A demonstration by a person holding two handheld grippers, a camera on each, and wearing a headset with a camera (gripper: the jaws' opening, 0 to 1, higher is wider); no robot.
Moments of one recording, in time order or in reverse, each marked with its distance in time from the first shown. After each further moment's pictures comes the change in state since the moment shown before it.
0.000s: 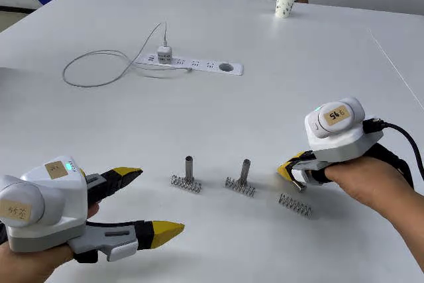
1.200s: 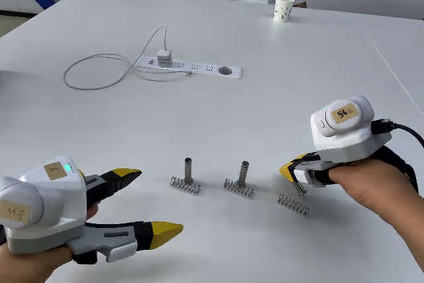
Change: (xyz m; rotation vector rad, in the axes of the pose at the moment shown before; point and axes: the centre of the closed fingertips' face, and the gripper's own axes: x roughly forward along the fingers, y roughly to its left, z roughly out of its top) left arm -0.002 -0.004 0.005 0.009 -0.010 0.003; right arm -0.031 0.011 0.005 0.046 -0.046 -0.009
